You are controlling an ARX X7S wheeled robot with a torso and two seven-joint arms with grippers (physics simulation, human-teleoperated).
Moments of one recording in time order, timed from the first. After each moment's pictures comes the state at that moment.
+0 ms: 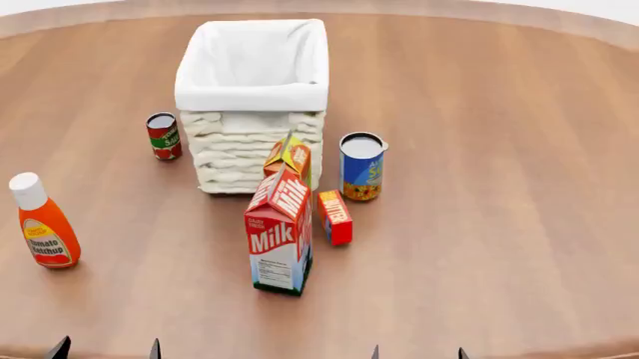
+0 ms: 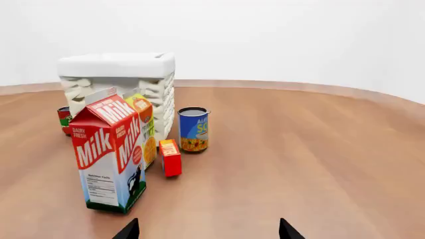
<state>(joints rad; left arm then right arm) 0.00 0.00 0.00 0.00 0.00 0.00 0.00 0.00 0.00 0.00 0.00 0.00 0.00 0.00</state>
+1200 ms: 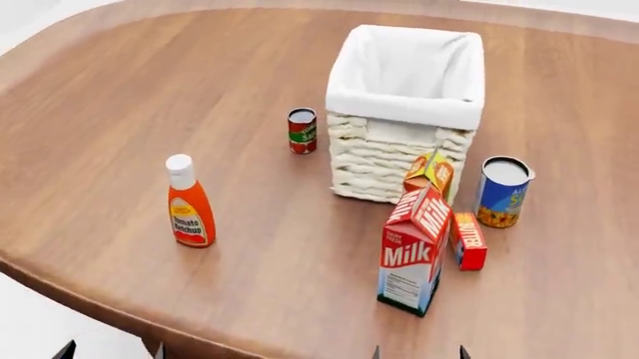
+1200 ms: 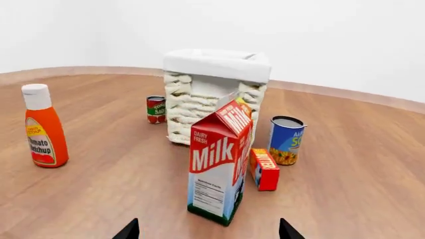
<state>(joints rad) 0.00 -0.10 0.13 -0.01 -0.09 0.00 -0.12 0.02 0.12 -0.14 -0.03 0.06 0.06 0.15</state>
